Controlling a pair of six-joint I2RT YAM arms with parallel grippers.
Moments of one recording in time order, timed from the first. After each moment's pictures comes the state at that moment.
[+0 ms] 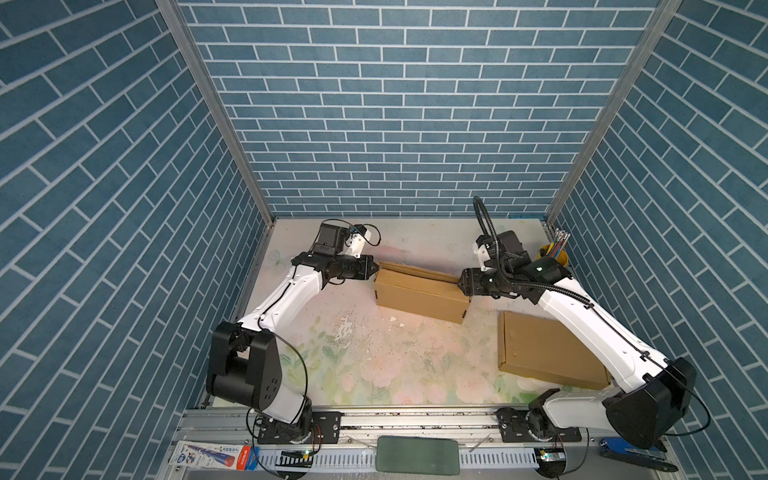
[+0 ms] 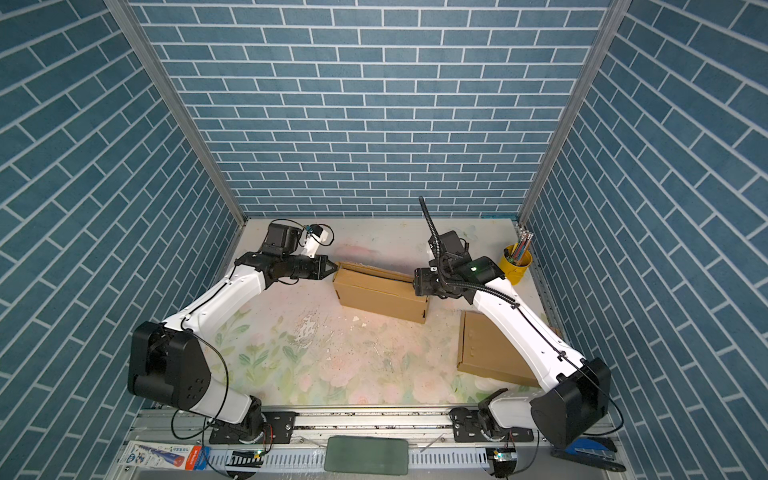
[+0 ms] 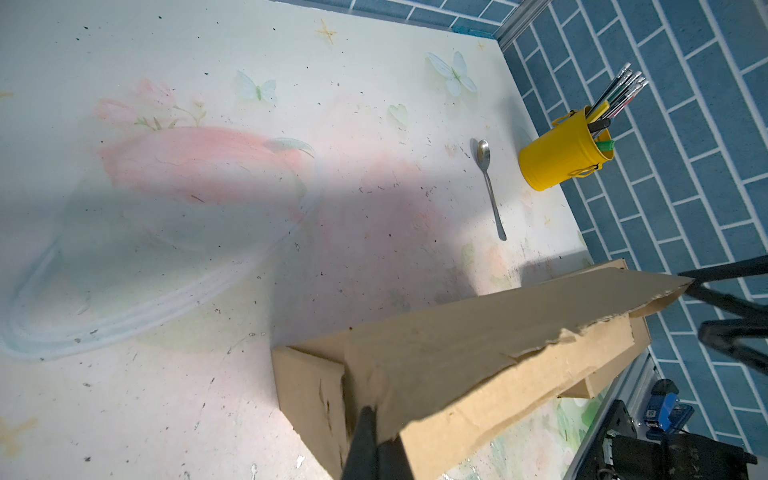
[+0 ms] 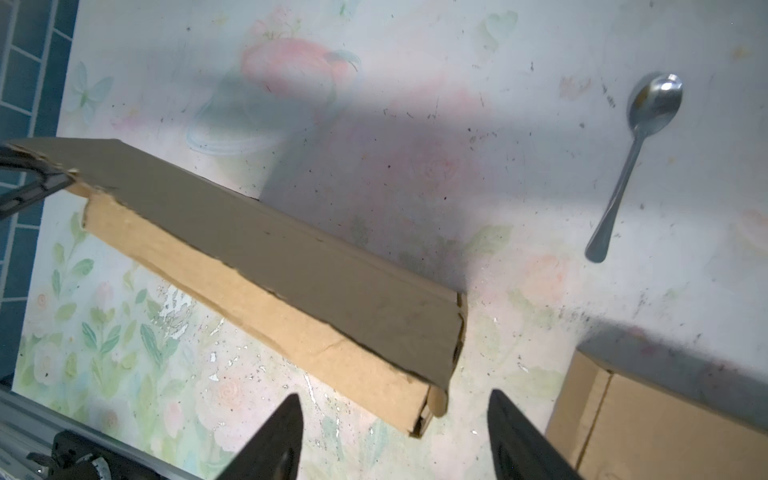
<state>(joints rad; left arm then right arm) -0.27 1.53 1.20 -0.51 0.53 -0.18 0.56 1.33 1.33 -0.96 -0.06 0.34</state>
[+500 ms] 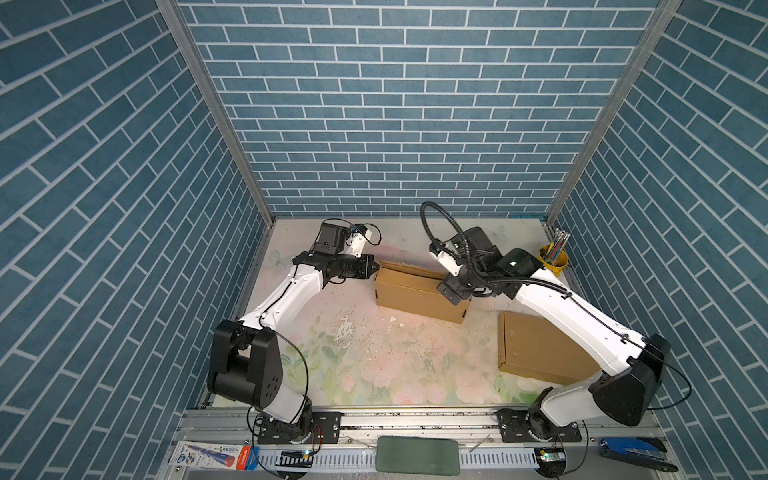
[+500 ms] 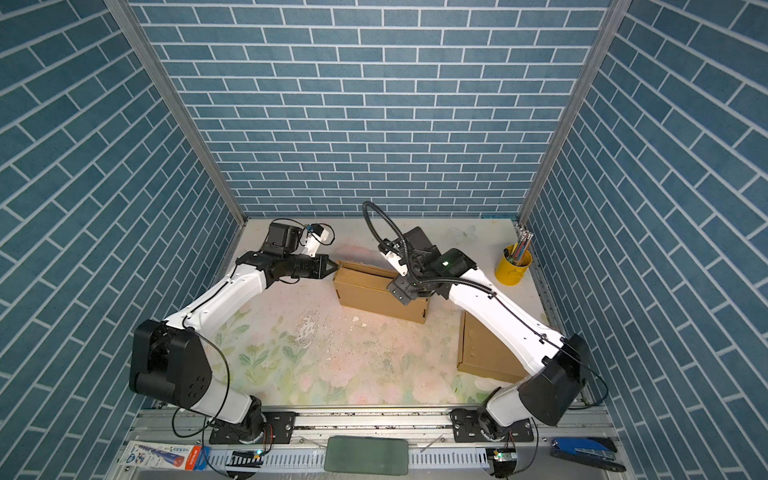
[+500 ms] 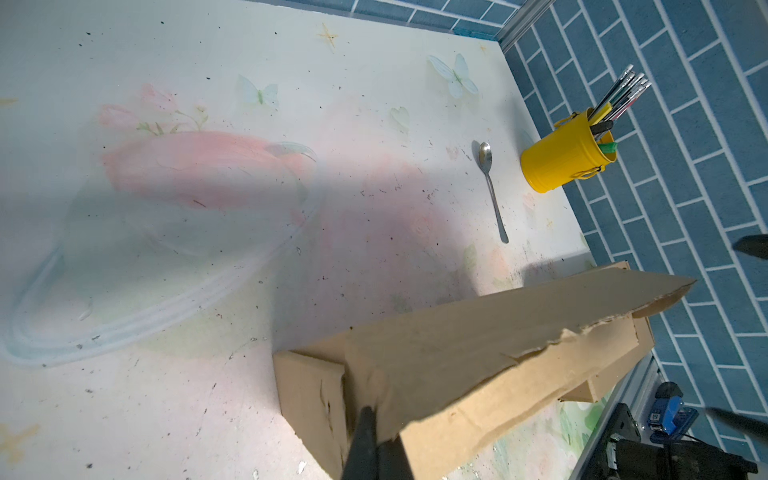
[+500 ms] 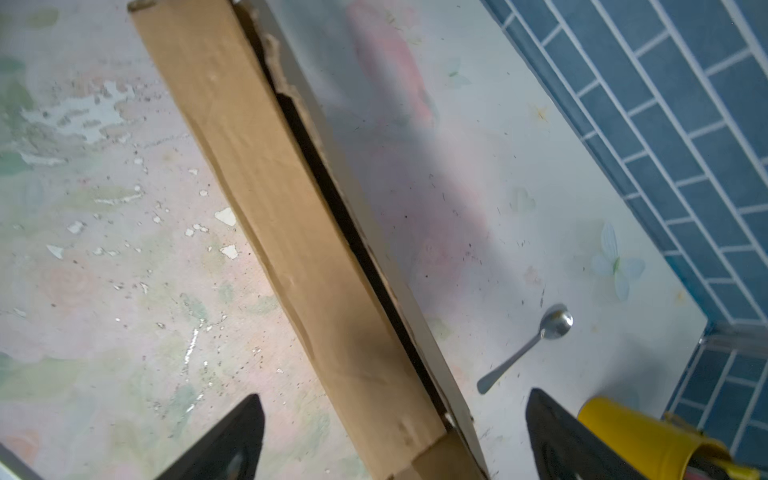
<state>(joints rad) -0.27 1.54 1.21 -0.50 0.53 -0.18 0.79 1.49 1.47 -0.95 0.17 -0.31</state>
